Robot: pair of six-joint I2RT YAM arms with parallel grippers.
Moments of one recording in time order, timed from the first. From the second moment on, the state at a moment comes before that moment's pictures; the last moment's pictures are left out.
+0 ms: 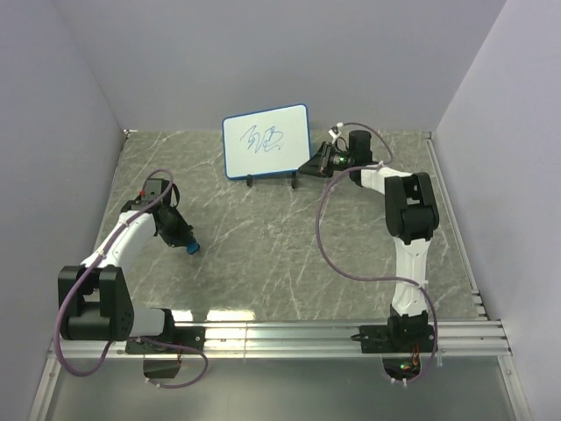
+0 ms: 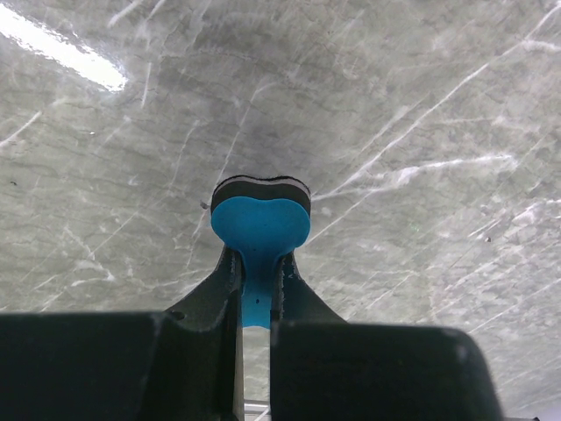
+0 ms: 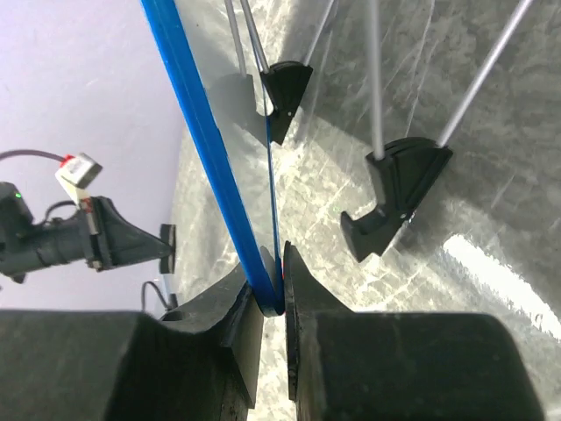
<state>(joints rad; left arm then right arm) -0.02 1.33 0.86 -0.72 0.06 -0.69 0.16 2.24 1.51 0.24 -0.94 0.73</state>
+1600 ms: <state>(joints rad) -0.05 1.27 0.81 -0.62 0.11 -0.69 0.38 1.68 0.94 0.00 -0.72 0.53</state>
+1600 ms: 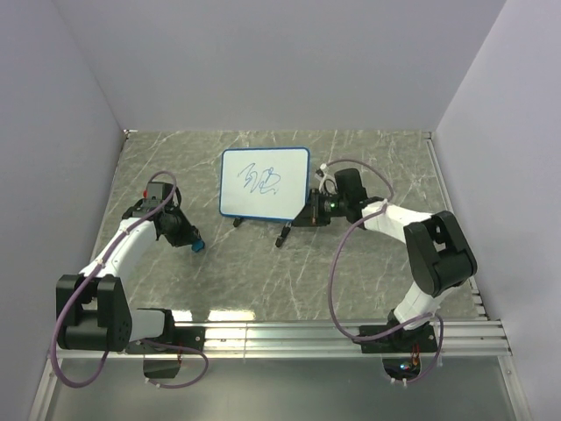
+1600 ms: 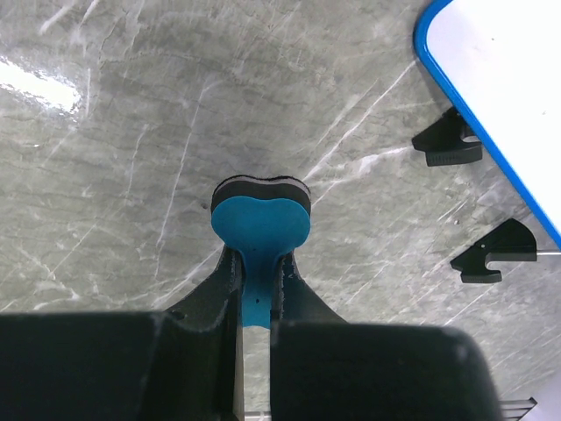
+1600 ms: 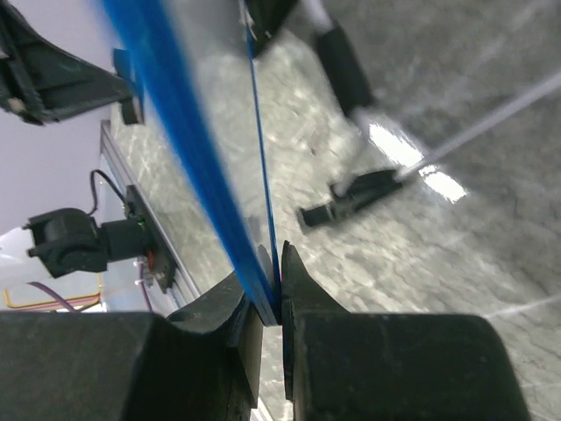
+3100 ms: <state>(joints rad) -0.12 1.31 0.78 -0.53 0.10 -0.69 0.41 1.19 0.48 0.14 -0.33 0.69</state>
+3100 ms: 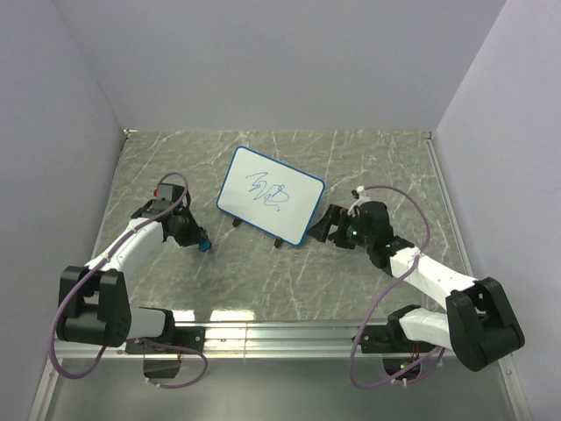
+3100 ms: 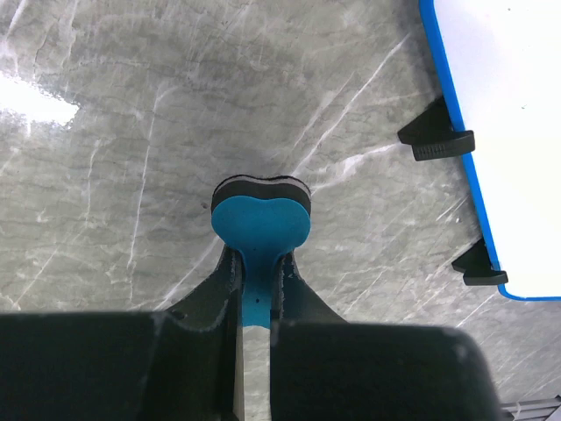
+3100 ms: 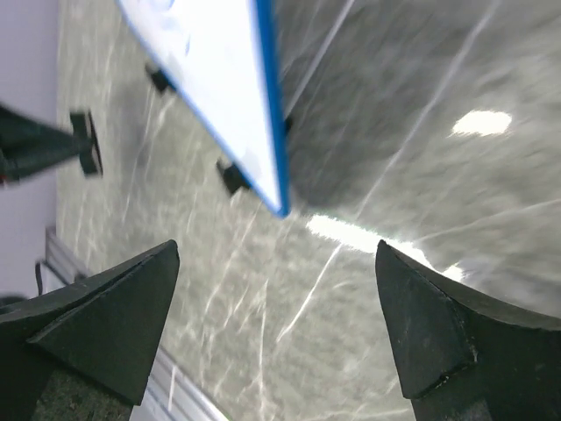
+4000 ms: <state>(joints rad) -0.23 1.45 1.04 -0.46 0.05 -0.68 0.25 1.67 0.89 0.28 -0.62 0.64</state>
